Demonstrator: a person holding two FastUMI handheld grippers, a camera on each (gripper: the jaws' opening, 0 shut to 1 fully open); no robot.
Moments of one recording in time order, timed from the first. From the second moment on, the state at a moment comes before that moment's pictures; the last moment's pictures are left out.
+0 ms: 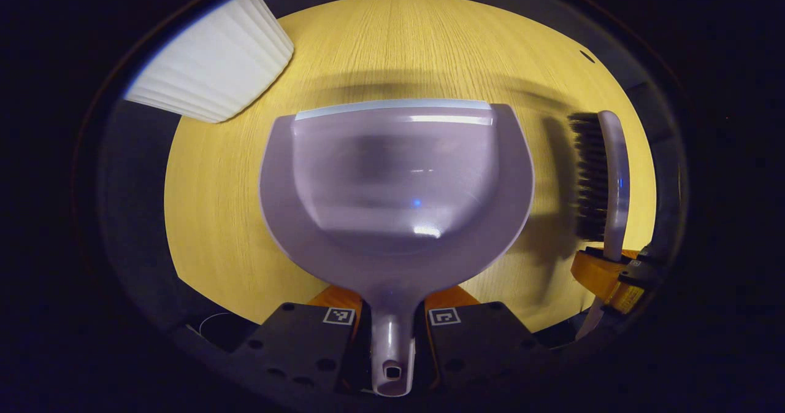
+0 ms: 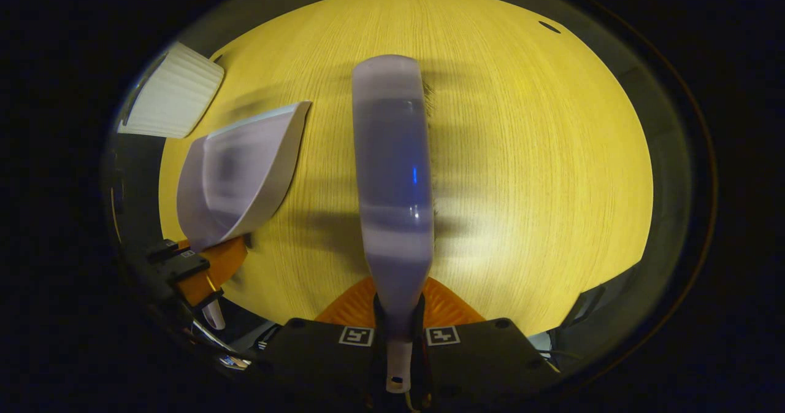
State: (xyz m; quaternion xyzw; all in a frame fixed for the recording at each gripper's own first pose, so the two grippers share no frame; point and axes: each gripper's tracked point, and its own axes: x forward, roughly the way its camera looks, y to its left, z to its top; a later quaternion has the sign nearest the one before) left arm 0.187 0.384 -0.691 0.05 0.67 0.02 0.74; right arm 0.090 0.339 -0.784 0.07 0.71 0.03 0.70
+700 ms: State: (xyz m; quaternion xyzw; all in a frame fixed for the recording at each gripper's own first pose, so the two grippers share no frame) left arm 0.185 0.386 -0.695 0.05 0.67 0.02 0.74; right arm 0.088 0.352 -0.798 0.06 0.73 0.04 0.68
